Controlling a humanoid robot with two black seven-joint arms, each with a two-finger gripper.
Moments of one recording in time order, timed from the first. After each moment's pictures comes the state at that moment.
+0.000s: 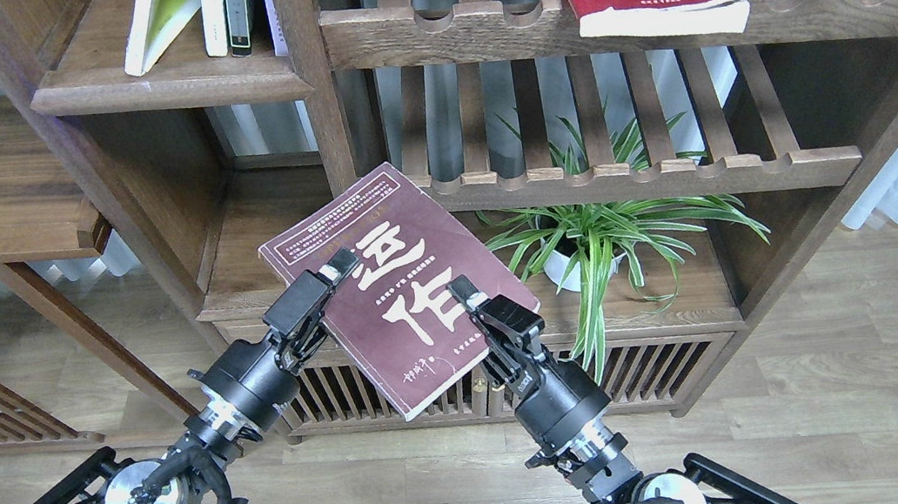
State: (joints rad) left arm -0.30 0.27 -0.70 -1.19 -0.33 -0.49 0.07; right arm 0.03 0.02 0.79 1.24 0.28 0.58 0.13
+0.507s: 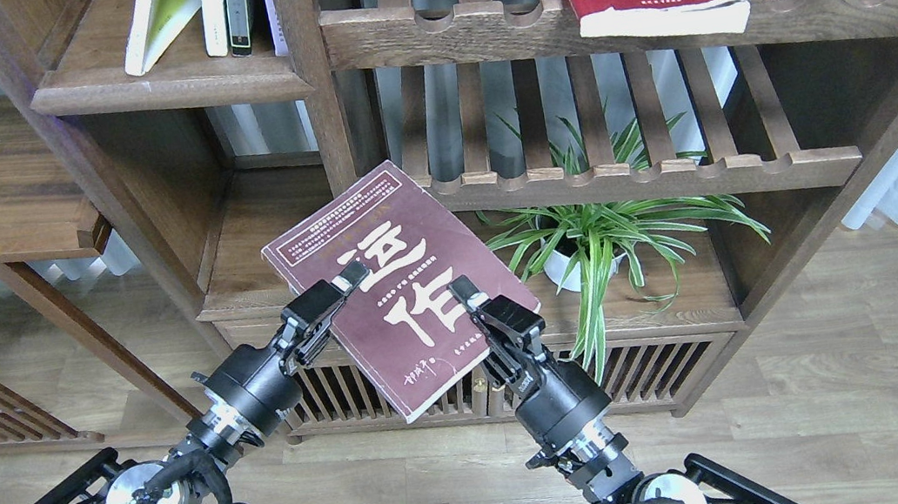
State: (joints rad) left arm -0.32 0.26 -0.70 -1.19 -0.33 -0.49 0.07; right arm 0.03 0.01 0.79 1.24 0.28 0.58 0.13
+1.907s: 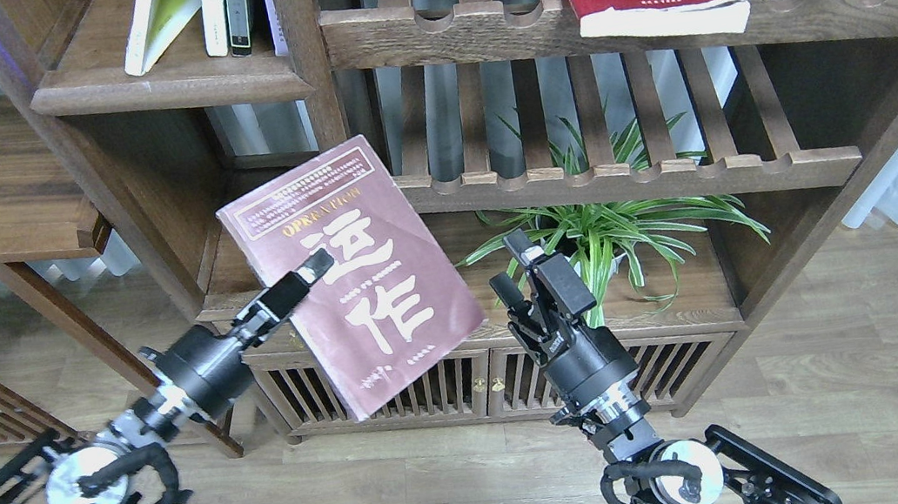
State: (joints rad) left arm -0.32 0.49 -0.88 -1.35 0.02 -0.49 0.06; right arm 0.06 0.02 0.91 1.18 0.27 0.58 0.13
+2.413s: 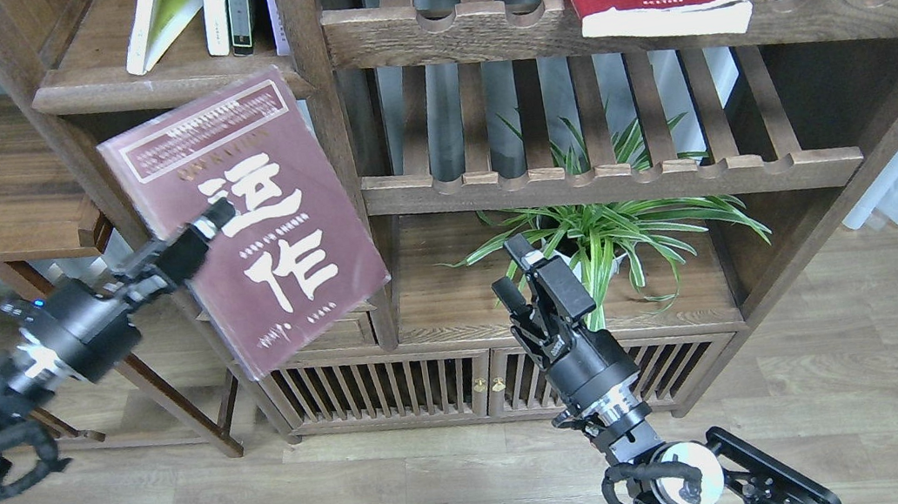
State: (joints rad) left arm -0.32 0.64 -1.13 -1.38 0.06 -0.49 0.07; right arm 0.08 0.01 0.91 1.12 0.27 0.58 0.13
